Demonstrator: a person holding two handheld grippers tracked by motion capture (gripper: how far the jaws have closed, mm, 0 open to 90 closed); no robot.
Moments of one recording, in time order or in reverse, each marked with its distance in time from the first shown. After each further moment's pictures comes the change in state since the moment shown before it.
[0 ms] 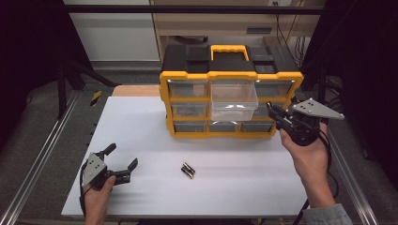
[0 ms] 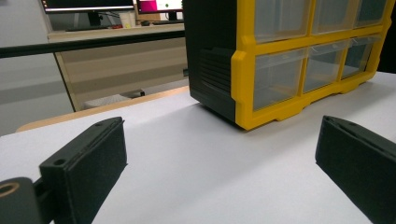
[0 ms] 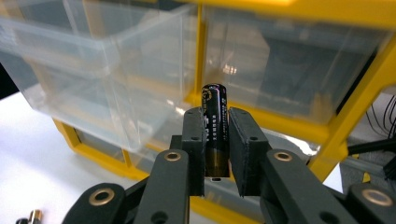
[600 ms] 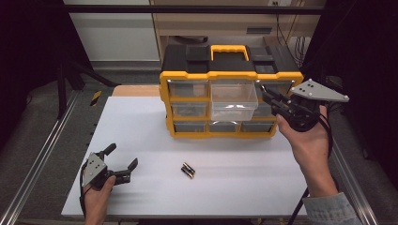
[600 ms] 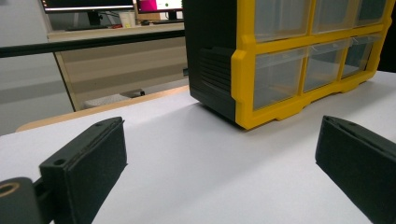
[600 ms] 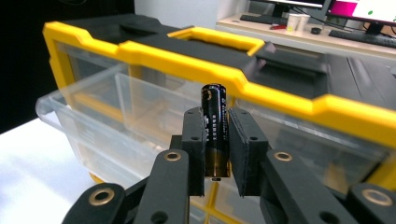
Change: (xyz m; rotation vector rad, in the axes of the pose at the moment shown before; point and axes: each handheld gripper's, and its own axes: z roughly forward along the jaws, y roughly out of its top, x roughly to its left) left arm 0.000 0.000 0.000 0.003 -0.001 0.001; right arm 0.017 0.052 -0.006 -0.076 0.059 -0.052
